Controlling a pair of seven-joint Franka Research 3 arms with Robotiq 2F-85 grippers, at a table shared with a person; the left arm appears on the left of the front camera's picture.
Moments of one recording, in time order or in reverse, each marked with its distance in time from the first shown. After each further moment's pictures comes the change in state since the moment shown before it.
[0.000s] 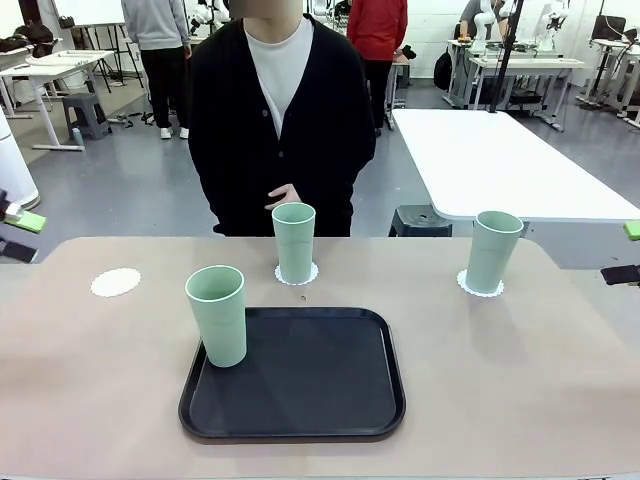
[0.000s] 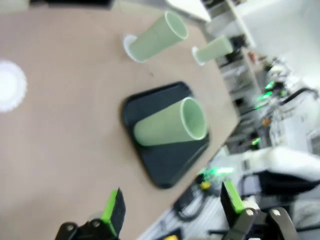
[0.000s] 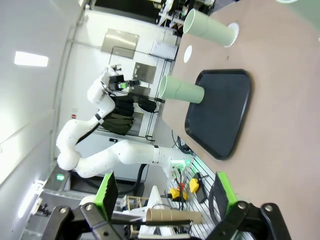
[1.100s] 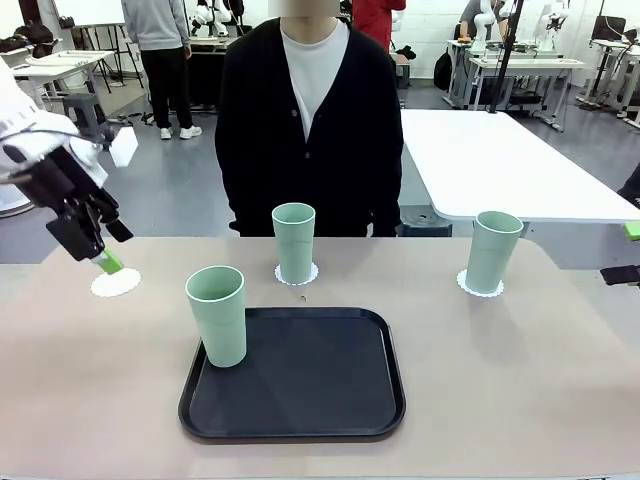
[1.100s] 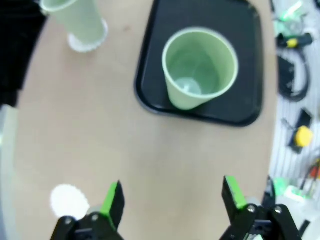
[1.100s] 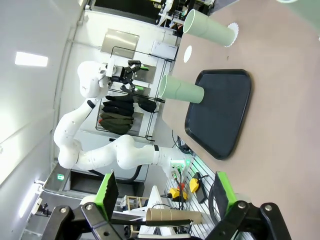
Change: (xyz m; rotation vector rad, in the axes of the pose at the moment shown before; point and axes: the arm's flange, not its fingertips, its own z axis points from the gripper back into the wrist) left arm 0.060 -0.077 -0.123 0.287 0.493 -1.032; right arm 0.000 0.000 0.000 0.000 0.000 0.000
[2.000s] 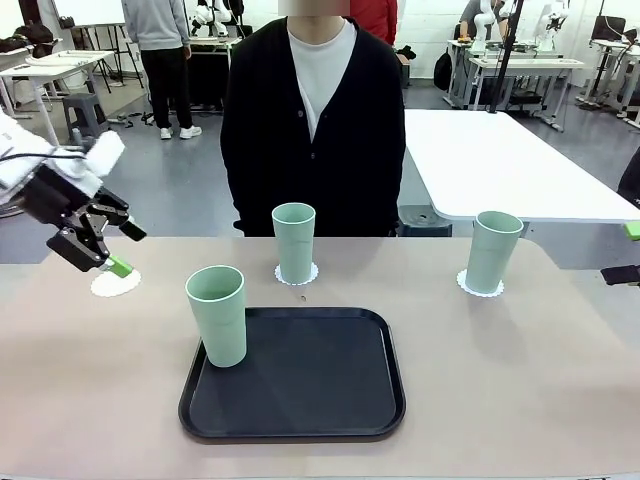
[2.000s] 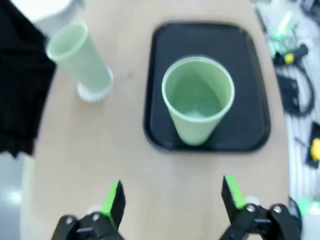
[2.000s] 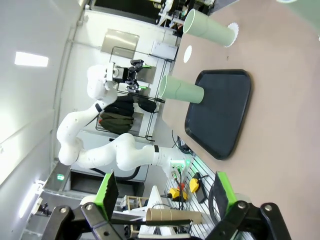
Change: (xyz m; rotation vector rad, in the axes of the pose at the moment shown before) left arm -0.036 0.008 -0.016 0.029 -0.327 -0.160; right arm 0.000 0.000 0.000 0.000 0.000 0.000
